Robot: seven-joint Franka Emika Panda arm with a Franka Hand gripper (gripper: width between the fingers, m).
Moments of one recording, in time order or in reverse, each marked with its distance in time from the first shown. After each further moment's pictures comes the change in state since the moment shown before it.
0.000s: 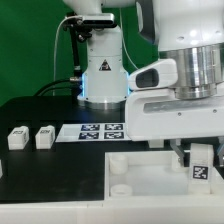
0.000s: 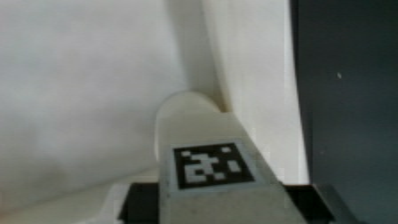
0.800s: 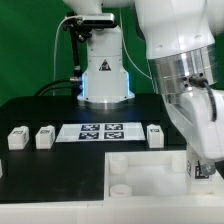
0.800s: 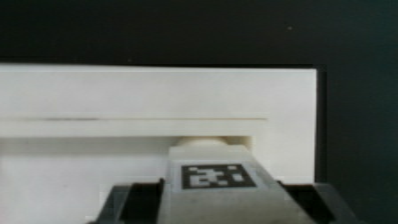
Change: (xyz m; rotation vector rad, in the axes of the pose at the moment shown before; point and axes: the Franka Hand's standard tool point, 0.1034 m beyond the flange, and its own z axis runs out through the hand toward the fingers) arm 0.000 -0.004 0.002 0.057 -0.104 1.232
